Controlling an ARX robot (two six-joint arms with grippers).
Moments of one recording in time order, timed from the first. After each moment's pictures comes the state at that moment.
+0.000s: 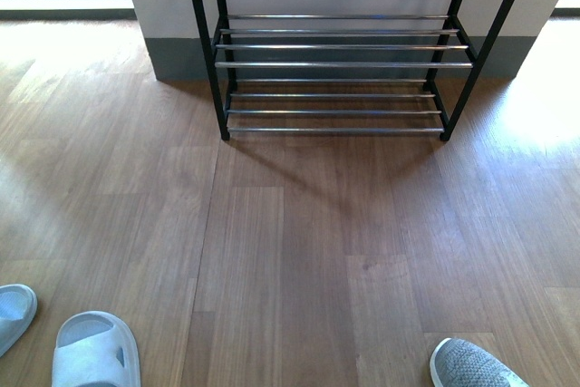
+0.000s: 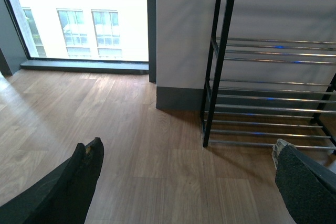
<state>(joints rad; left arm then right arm) 0.00 0.02 0.01 0.00 0.00 -0.01 -0.34 2.44 0.58 0.60 0.18 -0.78</state>
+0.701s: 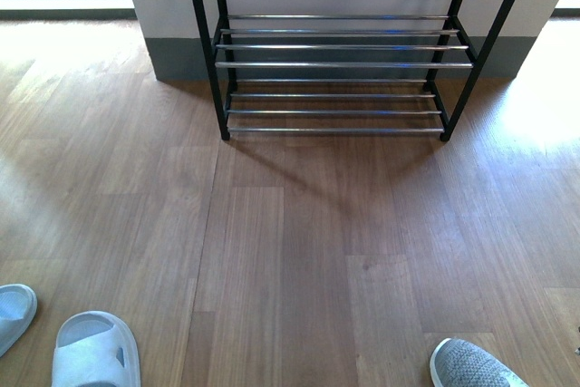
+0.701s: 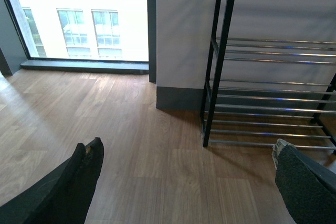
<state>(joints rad) 0.00 0.02 0.01 0.00 0.00 -0.01 -0.39 2.72 0.84 0.51 0.19 -0.93</state>
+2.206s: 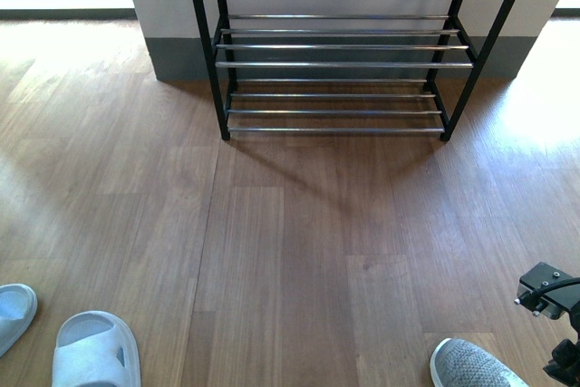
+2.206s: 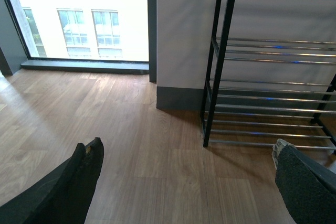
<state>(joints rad) 0.00 0.02 0.01 0.00 0.00 -0.01 -0.20 2.44 0.73 0.30 -0.10 -0.80</state>
